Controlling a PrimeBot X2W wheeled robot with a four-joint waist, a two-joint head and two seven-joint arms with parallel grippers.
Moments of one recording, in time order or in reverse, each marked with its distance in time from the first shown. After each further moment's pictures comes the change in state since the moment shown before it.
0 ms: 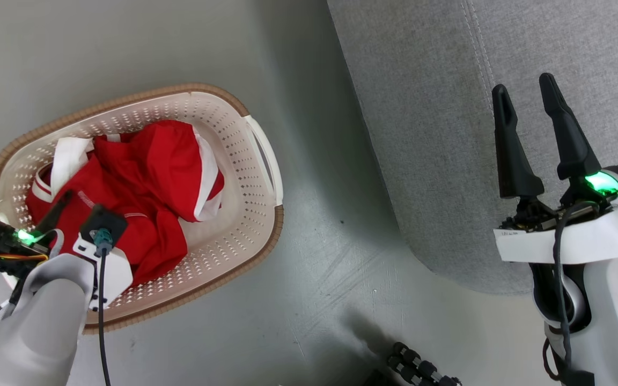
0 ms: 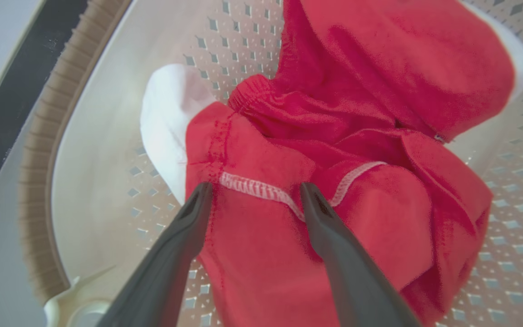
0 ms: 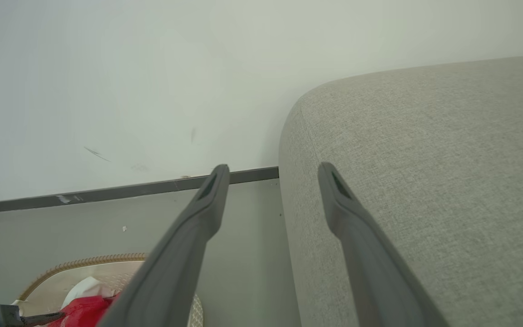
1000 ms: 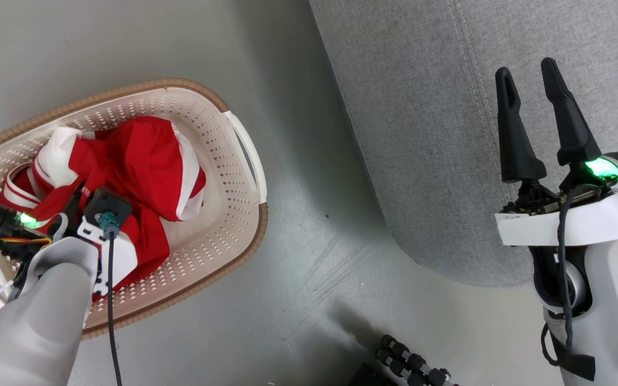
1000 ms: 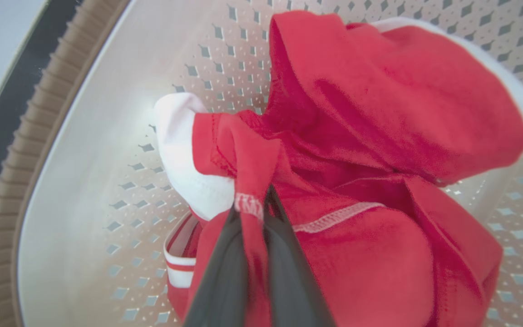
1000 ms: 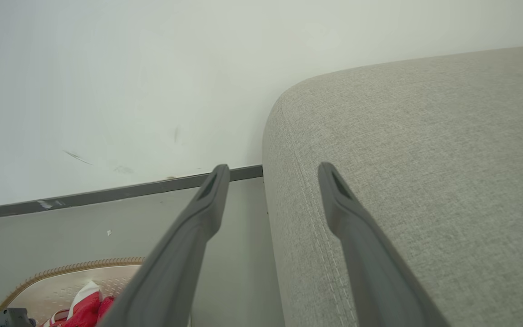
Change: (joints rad) left arm -0.057 -0.016 -0.011 0.032 0.024 0.039 0.031; right arm -0.056 0.000 0.000 0.050 0.041 0.000 0.000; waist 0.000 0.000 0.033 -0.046
